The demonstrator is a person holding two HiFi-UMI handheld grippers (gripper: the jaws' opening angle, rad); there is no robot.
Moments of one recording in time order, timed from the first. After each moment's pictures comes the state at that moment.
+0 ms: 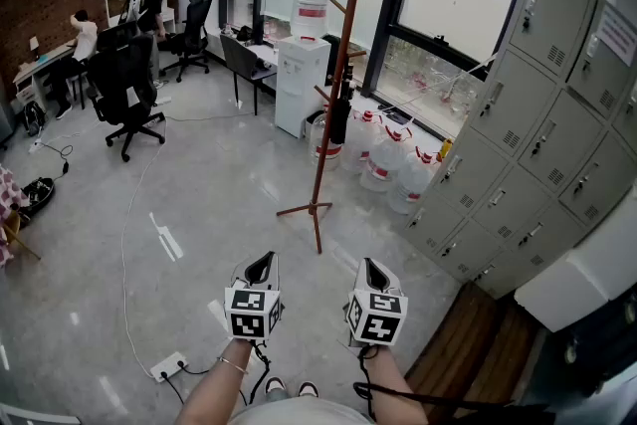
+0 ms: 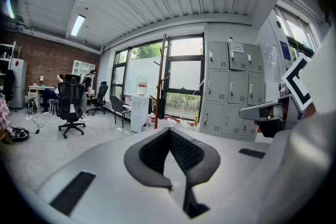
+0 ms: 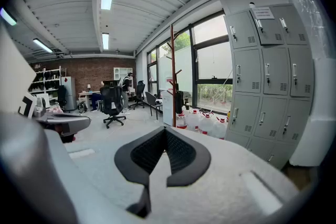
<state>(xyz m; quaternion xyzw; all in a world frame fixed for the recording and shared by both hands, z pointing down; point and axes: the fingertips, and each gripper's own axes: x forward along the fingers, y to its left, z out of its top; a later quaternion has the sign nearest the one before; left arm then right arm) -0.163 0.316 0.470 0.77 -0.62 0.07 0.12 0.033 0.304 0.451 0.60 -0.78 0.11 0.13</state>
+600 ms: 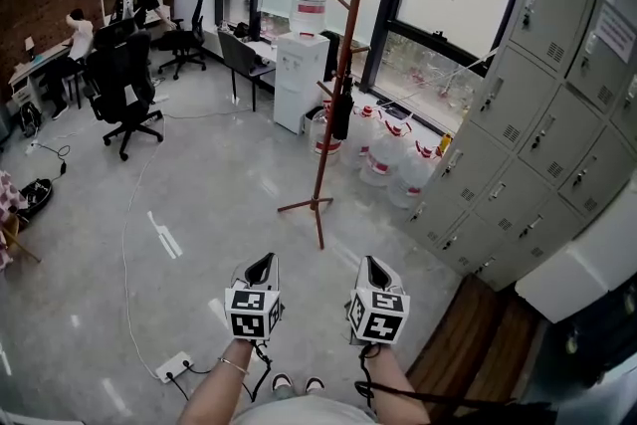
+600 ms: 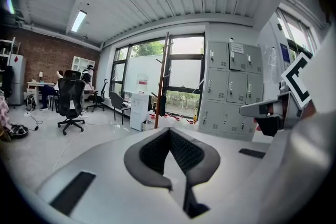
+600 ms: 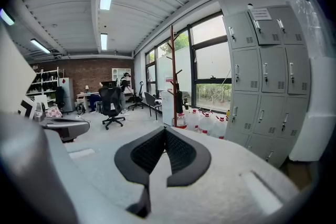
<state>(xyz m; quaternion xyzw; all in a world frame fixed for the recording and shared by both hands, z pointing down) -0.190 0.329 0.483 0.78 -0.61 0.07 0.14 0.010 0.317 0.454 0.60 -0.78 0.12 0.12</state>
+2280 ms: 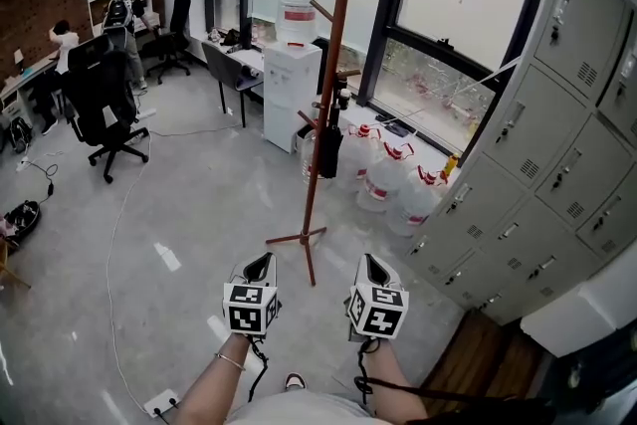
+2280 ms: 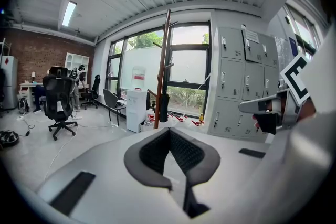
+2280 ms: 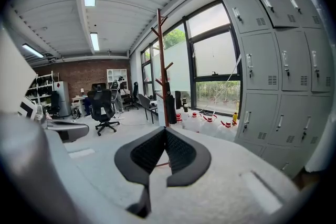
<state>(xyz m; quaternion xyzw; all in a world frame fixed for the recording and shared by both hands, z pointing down) -0.154 0.070 0.489 0.78 -0.60 0.10 0.15 0.050 0.055 0.458 0.60 -0.78 0.14 0.11</state>
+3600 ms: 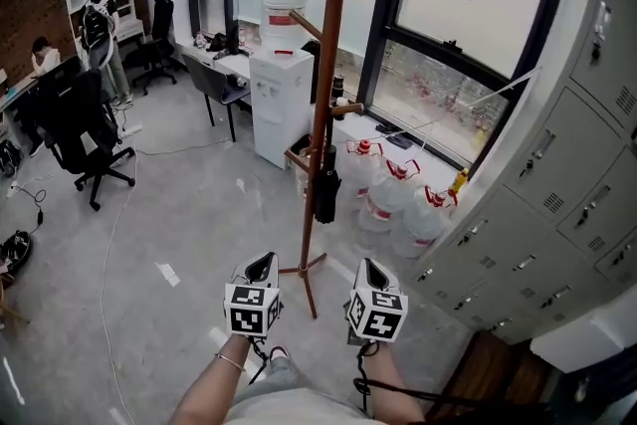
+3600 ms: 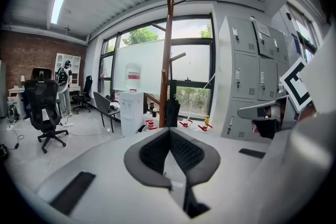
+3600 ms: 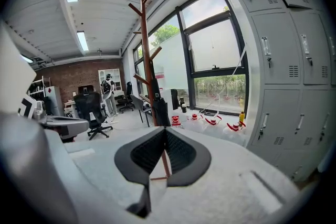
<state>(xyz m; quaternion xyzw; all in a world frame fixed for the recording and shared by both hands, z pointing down) -0.163 -0.151 0.481 0.79 -0.58 0.12 0.14 0.038 -0.155 0.472 0.61 -0.76 0.17 0.11</state>
